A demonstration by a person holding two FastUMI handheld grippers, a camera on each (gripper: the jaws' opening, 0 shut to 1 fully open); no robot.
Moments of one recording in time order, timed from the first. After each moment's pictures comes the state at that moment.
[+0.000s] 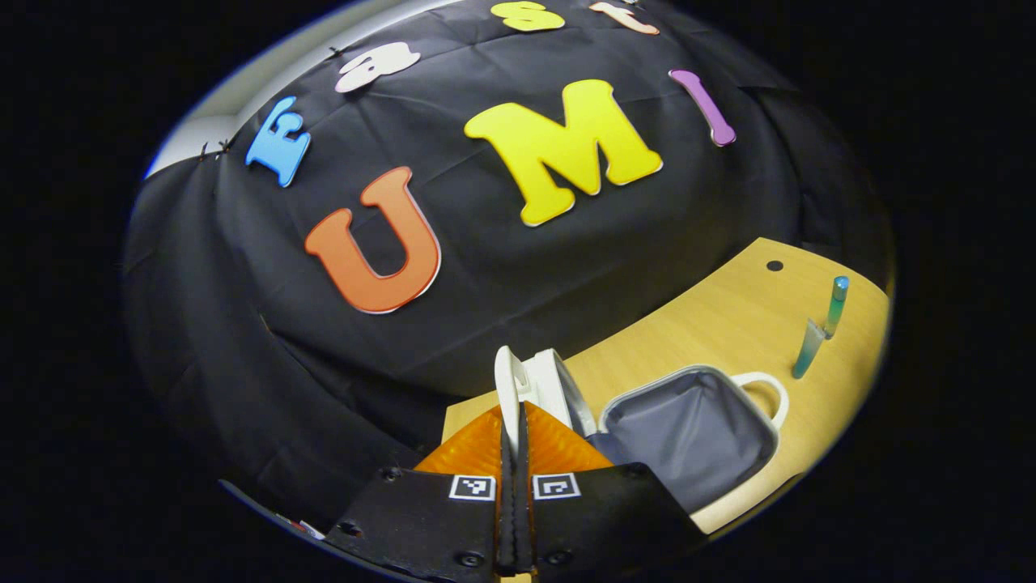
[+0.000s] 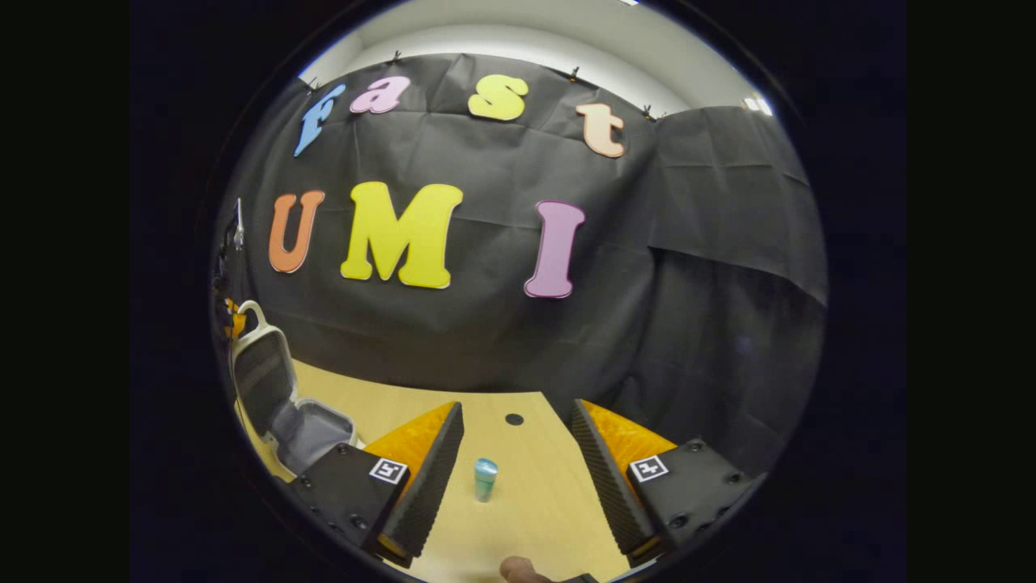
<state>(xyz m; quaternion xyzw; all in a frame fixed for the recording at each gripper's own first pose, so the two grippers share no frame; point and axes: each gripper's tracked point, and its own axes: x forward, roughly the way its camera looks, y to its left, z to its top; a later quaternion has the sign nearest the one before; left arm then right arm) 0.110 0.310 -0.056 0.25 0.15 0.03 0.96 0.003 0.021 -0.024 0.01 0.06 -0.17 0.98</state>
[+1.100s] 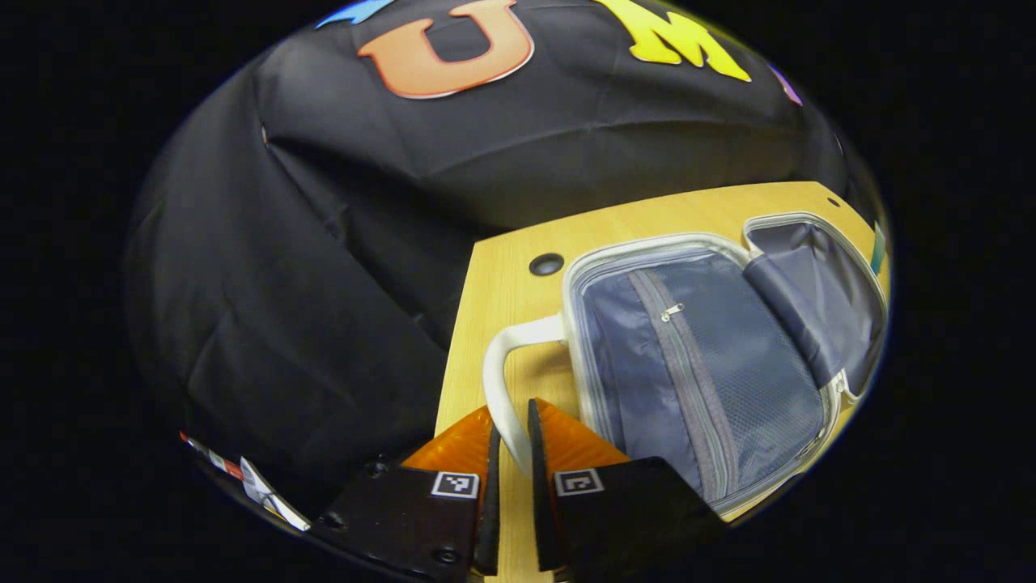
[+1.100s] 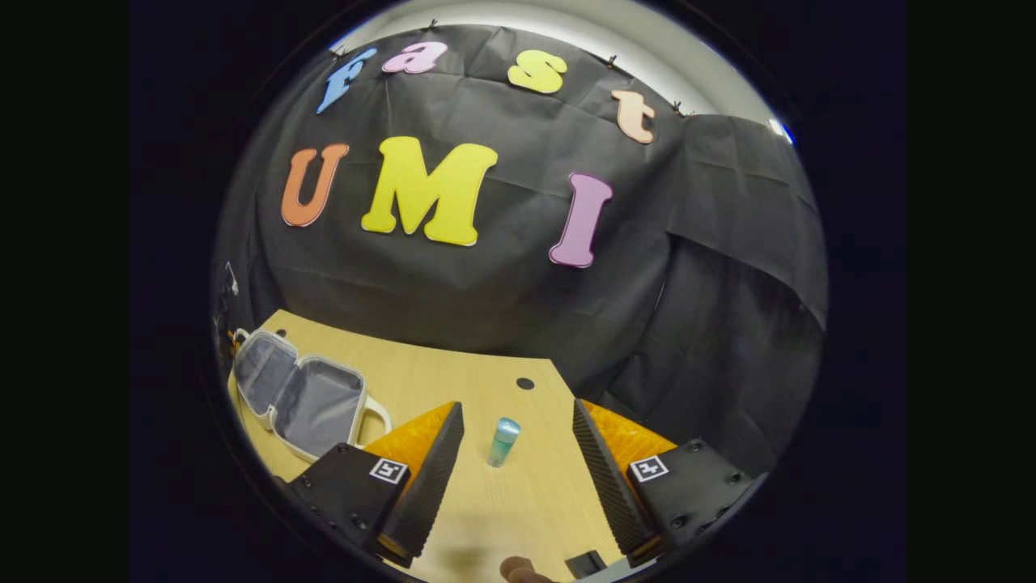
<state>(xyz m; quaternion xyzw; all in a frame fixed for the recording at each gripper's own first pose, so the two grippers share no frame) 0.112 0.514 -0.293 0.13 0.33 0.07 0.93 -0.011 0.059 -0.066 -0.02 0.13 -0.17 0.98</state>
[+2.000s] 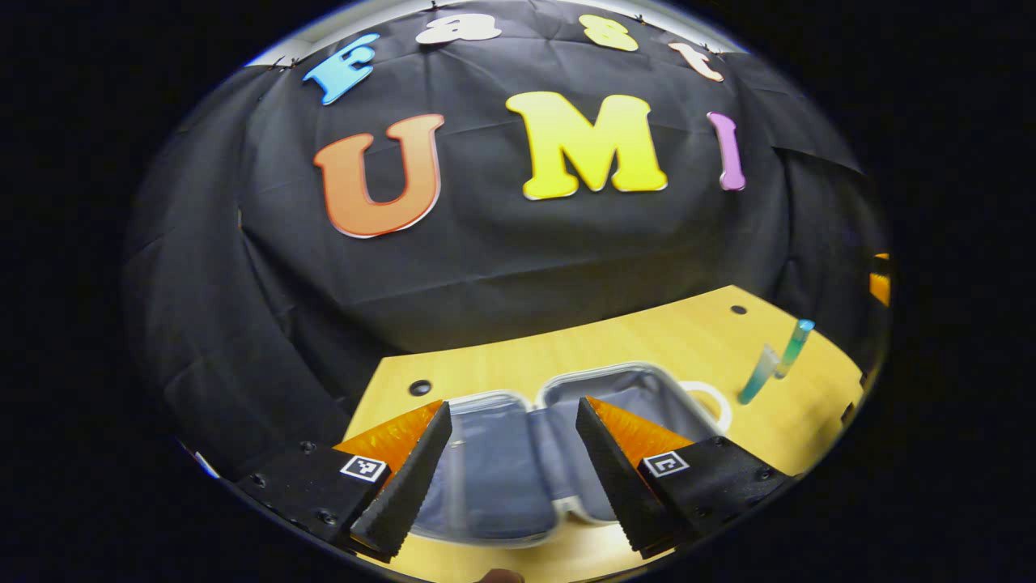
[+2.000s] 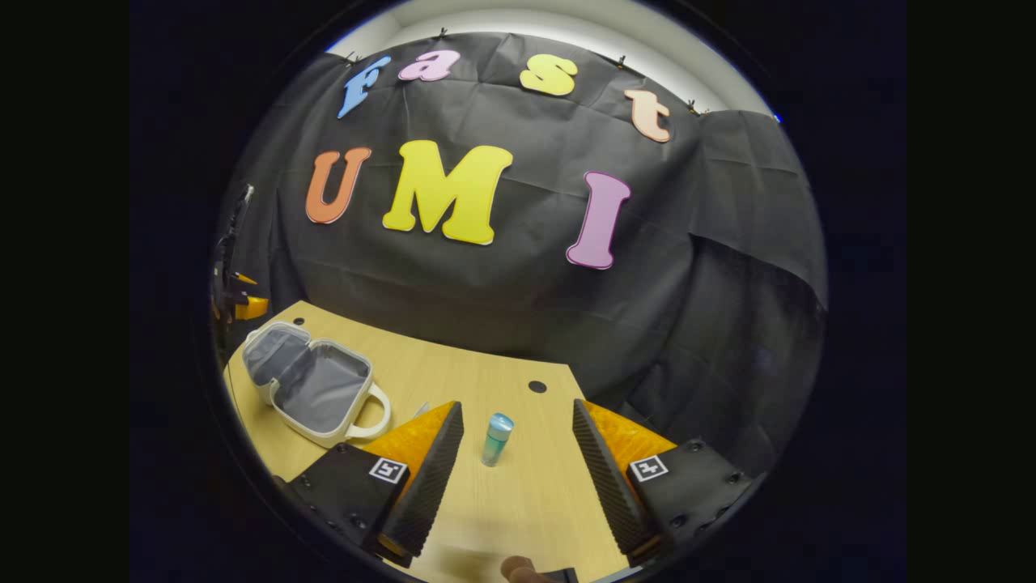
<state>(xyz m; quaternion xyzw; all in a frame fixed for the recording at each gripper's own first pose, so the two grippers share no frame) 0.076 0.240 -0.120 0.09 0.14 -0.05 0.98 -0.007 0.010 -0.090 -0.03 0.11 -0.09 0.99</state>
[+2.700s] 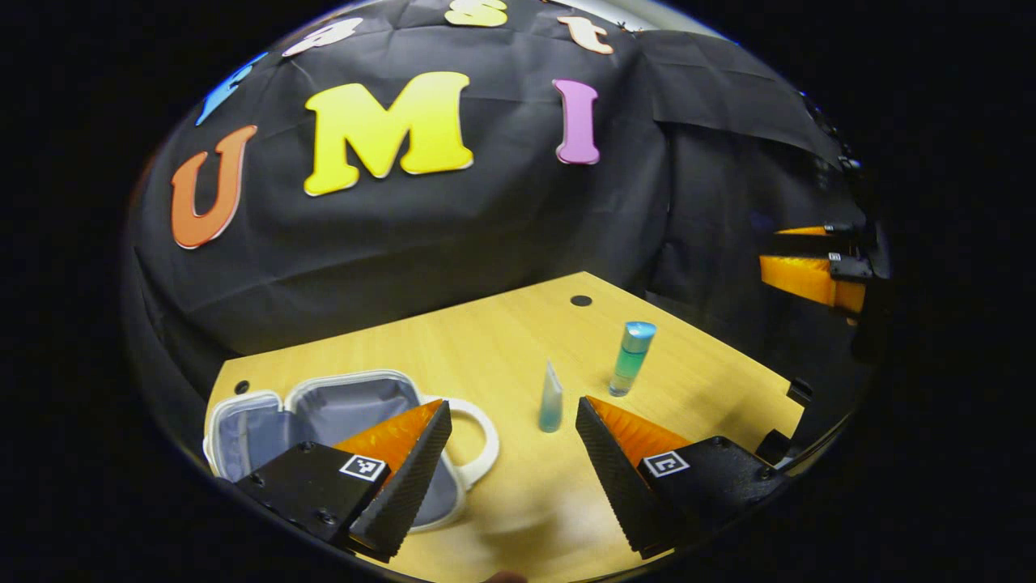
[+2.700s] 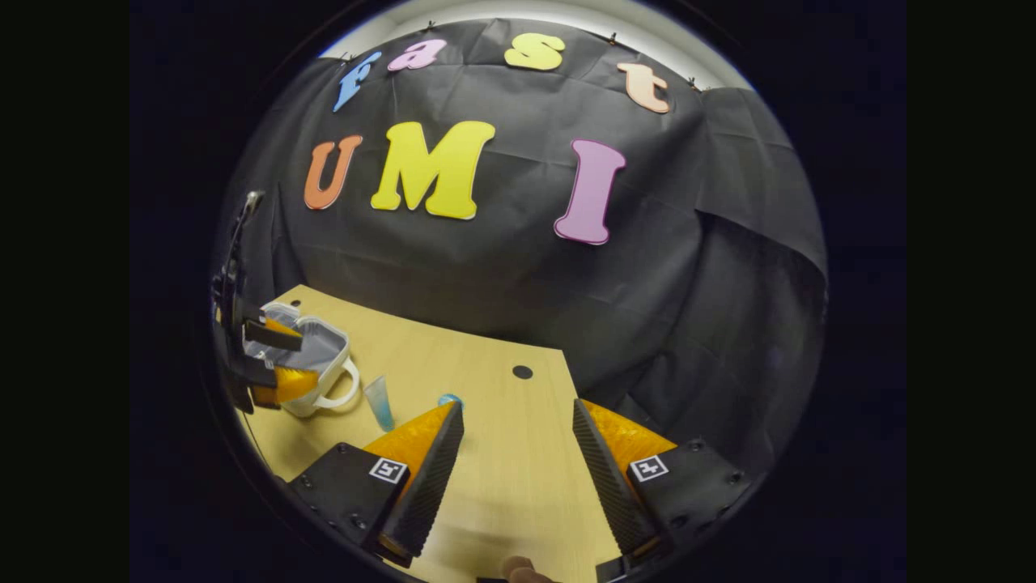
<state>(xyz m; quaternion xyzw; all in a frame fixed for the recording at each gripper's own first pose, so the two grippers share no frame) 0.057 -0.044 -0.199 0.09 0.19 -0.24 0.95 0.021 -0.079 -0.128 -0.03 0.14 -0.05 0.99</state>
